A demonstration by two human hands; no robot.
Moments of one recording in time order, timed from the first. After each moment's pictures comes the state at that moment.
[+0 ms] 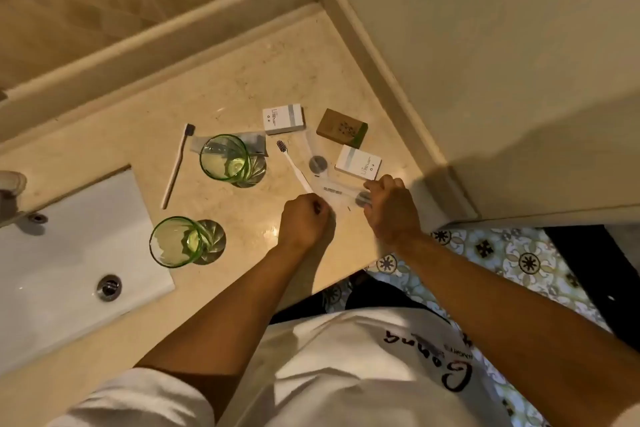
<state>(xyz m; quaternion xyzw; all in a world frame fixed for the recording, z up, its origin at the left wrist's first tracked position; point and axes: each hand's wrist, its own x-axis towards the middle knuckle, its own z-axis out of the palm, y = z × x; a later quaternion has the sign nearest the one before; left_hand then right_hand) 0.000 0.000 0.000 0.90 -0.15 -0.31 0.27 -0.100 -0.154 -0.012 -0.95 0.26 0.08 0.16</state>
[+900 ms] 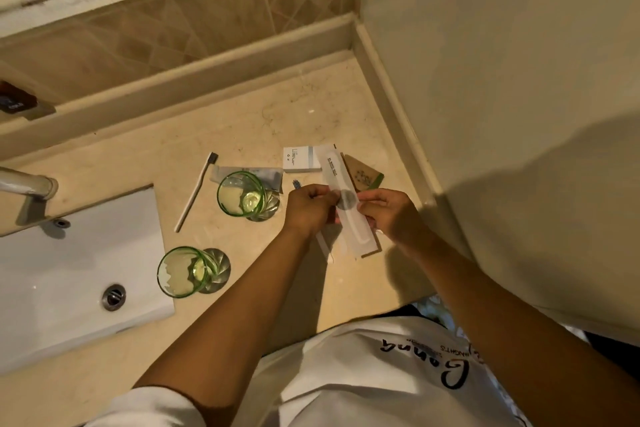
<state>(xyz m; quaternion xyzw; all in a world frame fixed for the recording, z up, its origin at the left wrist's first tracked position) 0.068 -0.059 0.044 0.71 0.14 -0.37 0.58 -0.025 -0.200 0.039 -0.64 0.34 0.10 0.68</state>
